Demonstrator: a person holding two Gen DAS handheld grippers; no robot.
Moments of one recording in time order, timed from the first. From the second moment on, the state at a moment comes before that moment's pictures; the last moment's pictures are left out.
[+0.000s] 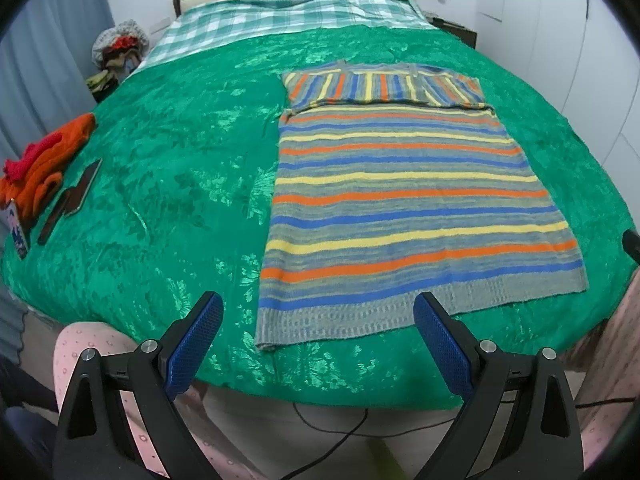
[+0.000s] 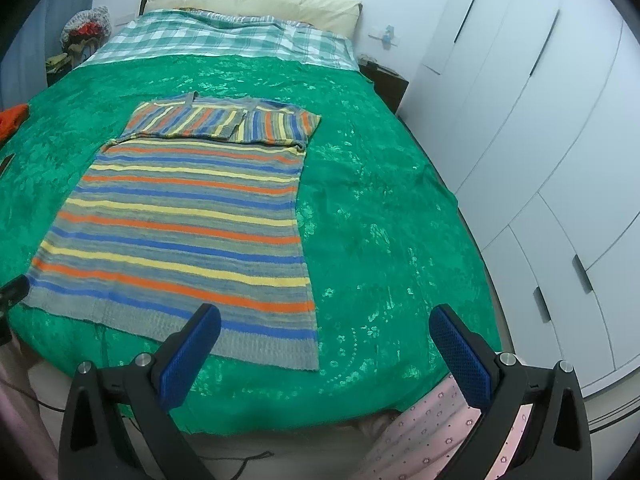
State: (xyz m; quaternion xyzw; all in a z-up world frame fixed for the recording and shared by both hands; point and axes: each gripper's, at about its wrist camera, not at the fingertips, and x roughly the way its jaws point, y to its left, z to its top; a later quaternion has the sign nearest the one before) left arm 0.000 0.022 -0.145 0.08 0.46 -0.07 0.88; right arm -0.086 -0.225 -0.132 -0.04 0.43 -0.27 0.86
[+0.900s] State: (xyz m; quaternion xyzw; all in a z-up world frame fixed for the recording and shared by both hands) left arm 0.001 0.022 -0.151 0.08 0.46 -0.06 0.88; right arm -0.086 -0.223 -0.135 -0.04 0.44 -0.27 0.86
